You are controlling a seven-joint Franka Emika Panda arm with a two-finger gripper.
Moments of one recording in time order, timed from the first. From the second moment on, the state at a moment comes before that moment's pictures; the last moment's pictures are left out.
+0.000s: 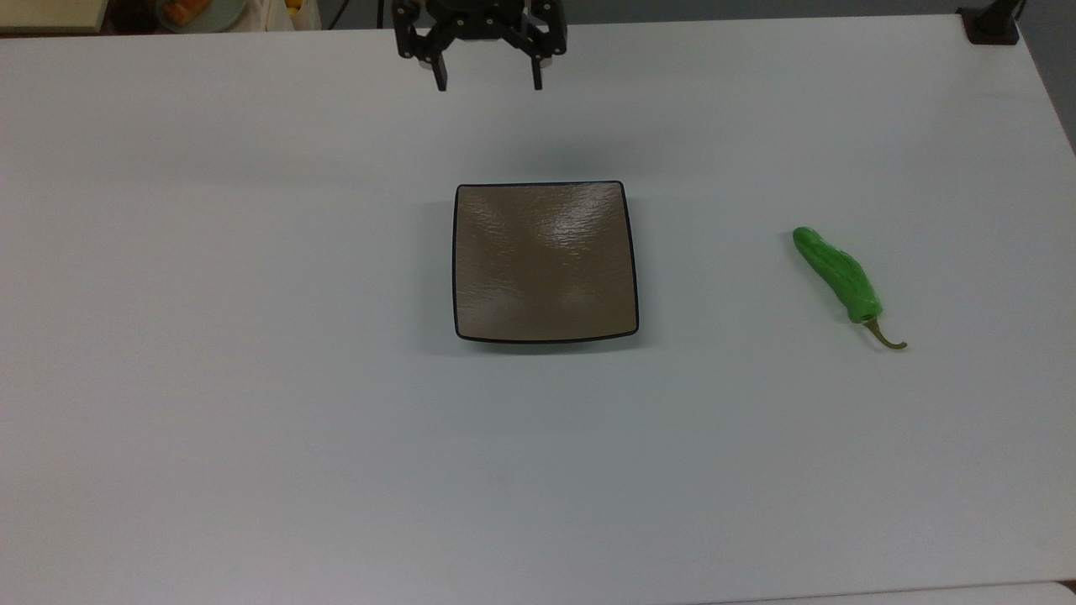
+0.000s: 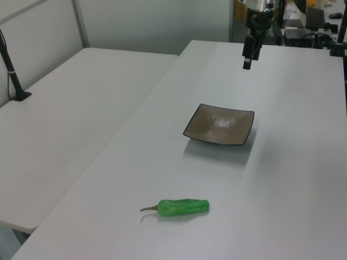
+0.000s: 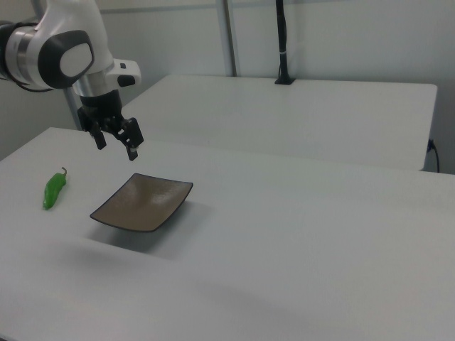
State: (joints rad) arm 0.09 -0.02 0.06 -1.79 0.10 1.88 0.09
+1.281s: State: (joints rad) arm 0.41 0.43 0.19 -1.59 0.17 2.50 0.09
